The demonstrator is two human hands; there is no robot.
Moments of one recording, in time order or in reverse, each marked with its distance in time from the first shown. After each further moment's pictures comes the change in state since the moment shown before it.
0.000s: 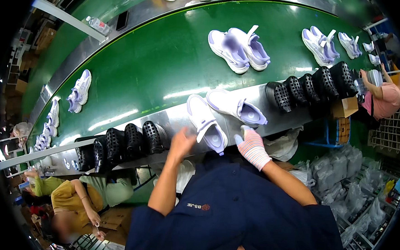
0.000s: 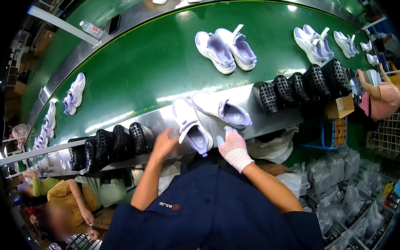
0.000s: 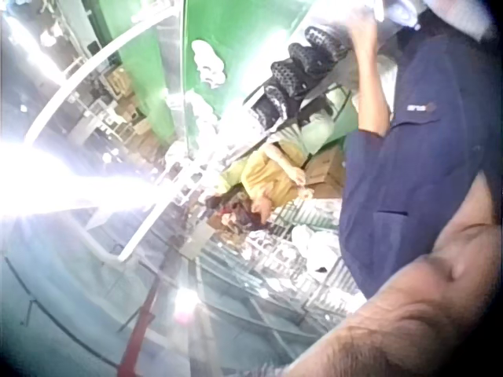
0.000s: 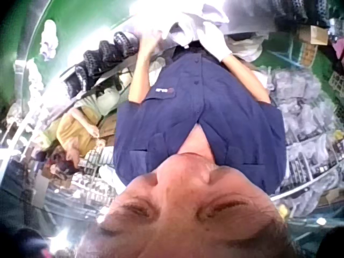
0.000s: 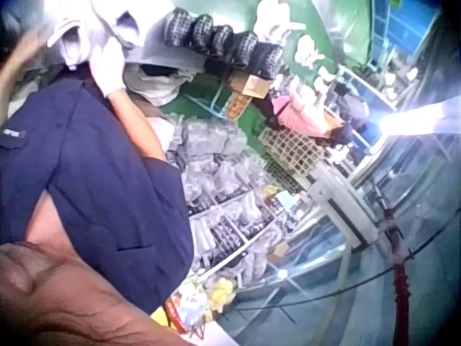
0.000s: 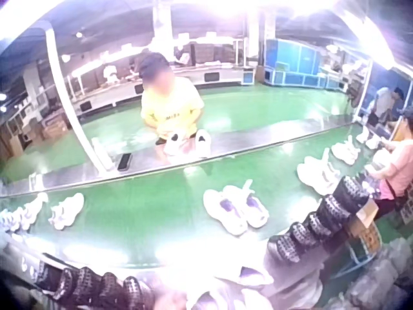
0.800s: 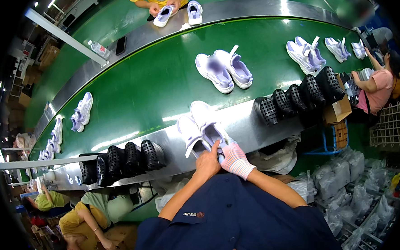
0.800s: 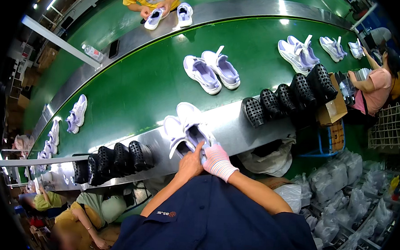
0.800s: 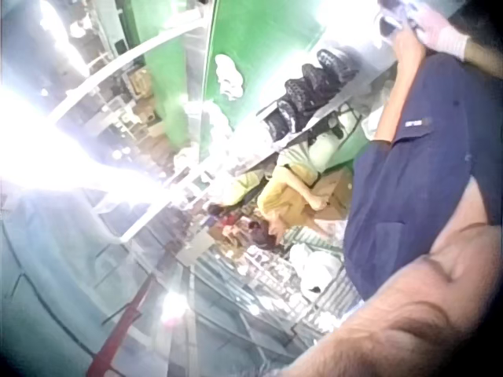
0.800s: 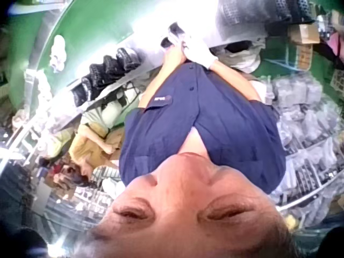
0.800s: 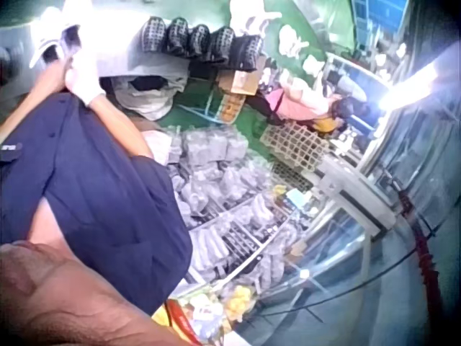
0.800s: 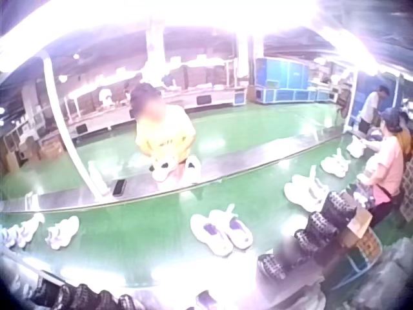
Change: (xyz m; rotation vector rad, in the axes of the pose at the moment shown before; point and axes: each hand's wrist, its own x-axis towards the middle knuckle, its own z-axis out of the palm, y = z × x) left_hand -0.055 0.081 0.098 0.599 -0.038 0.380; right_hand 0.007 -0.019 -0.013 -0.096 -0.142 -0.224
